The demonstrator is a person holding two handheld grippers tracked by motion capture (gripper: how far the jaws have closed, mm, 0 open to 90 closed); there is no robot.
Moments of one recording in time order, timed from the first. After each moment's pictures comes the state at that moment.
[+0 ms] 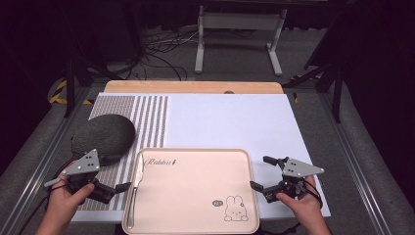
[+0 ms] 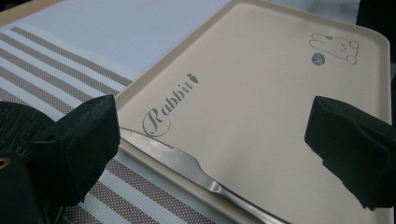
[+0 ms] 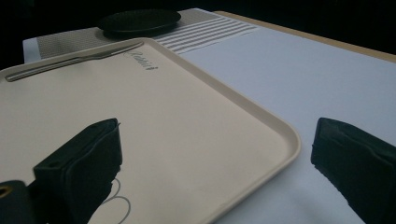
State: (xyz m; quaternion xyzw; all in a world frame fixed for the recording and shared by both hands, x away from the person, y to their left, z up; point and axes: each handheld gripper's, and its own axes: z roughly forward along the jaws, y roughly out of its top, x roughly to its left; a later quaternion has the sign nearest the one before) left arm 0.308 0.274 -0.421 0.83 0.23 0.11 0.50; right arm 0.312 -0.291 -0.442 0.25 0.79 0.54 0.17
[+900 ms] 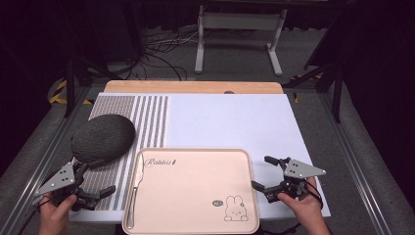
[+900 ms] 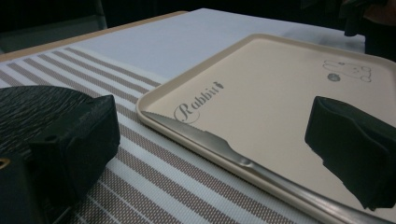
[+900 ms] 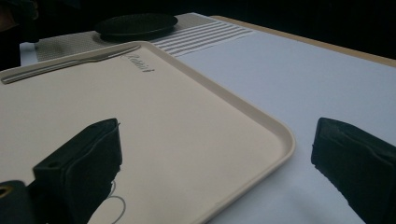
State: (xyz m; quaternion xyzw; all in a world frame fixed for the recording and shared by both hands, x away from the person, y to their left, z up) left arm 0.296 0.323 -0.472 0.76 0.24 0.16 0.58; right arm 0.312 -0.295 -0.446 0.25 0.78 0.54 0.18
